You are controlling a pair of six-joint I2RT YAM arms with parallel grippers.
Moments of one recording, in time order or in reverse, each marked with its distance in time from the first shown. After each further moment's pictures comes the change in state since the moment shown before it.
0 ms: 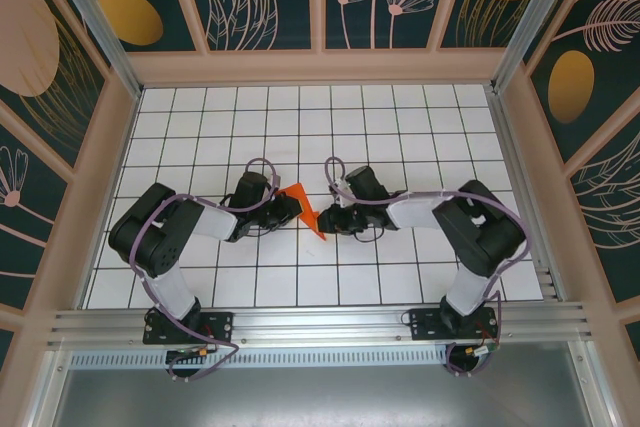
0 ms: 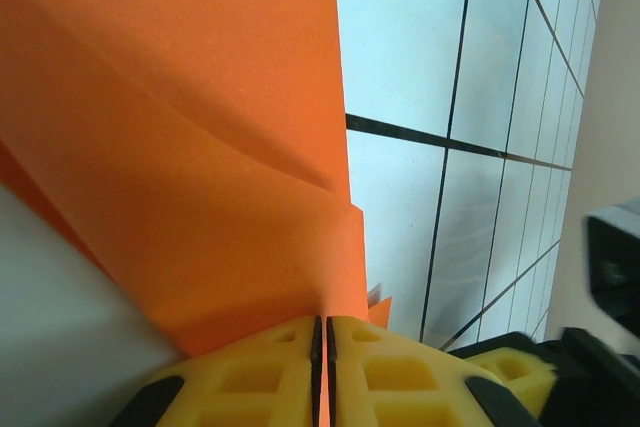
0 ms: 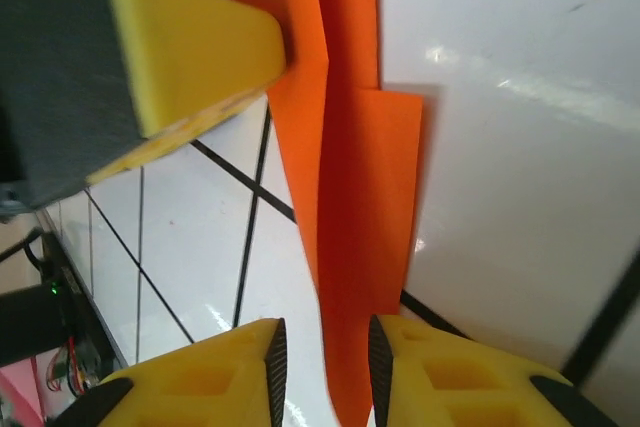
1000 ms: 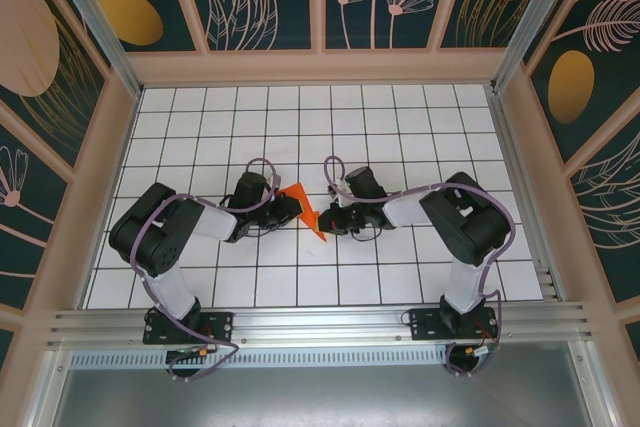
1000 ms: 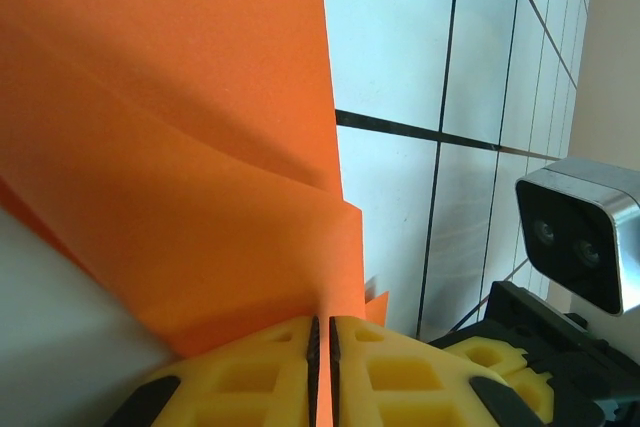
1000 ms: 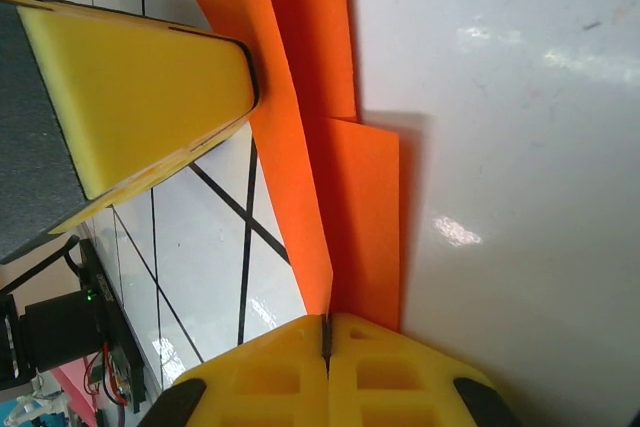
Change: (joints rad) left arm 0.003 0.003 -0.008 0.024 0.016 0.015; right arm -0.015 0.129 0.006 0.133 -0.108 0.068
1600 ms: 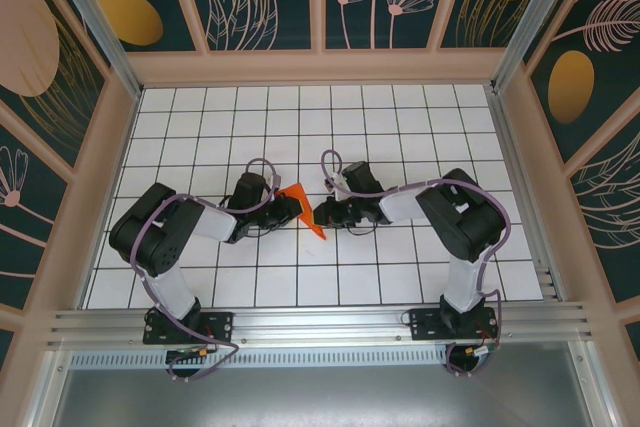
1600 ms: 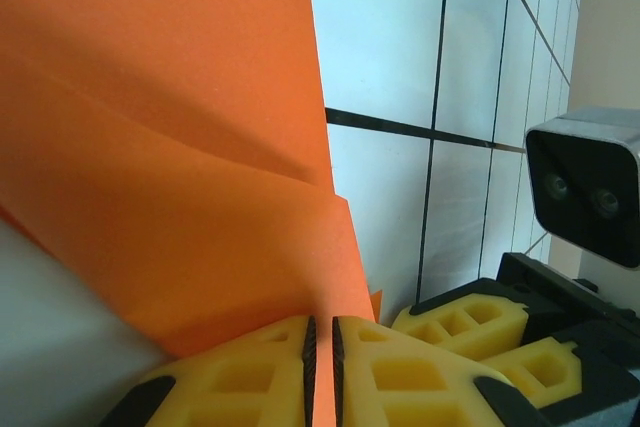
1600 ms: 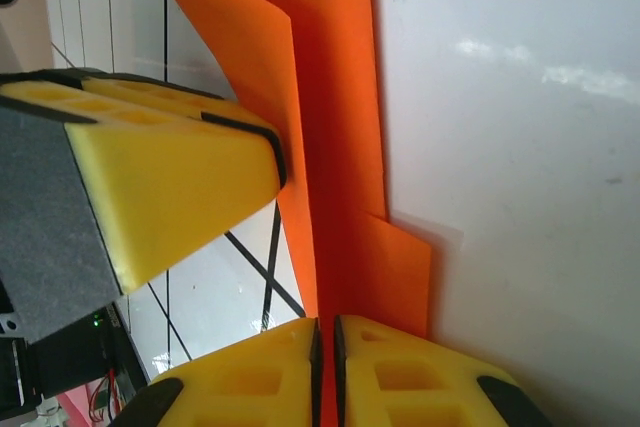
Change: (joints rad) left arm 0.000 0.000 -0.009 0.024 0.009 0.007; right arm -0.006 0.030 0.053 0.010 0.011 0.007
